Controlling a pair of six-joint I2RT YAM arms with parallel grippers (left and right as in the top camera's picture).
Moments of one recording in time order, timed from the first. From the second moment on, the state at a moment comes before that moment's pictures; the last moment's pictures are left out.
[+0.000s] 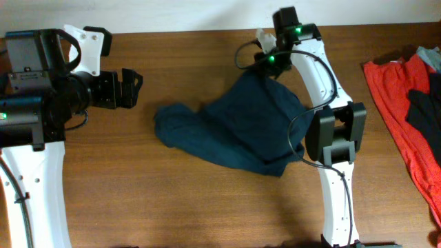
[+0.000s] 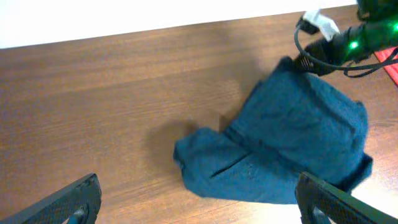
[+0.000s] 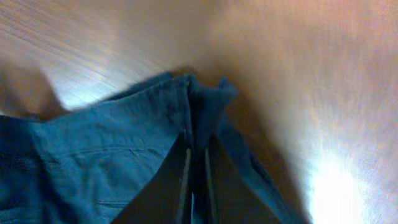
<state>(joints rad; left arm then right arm) 0.06 1.47 1.89 -1.23 0.31 0.14 0.18 2.51 2.43 -1.12 -0.33 -0.09</state>
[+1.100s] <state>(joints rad) 0.06 1.78 1.89 -1.49 0.23 0.15 0.29 2.38 2.59 -1.09 -0.36 0.01</state>
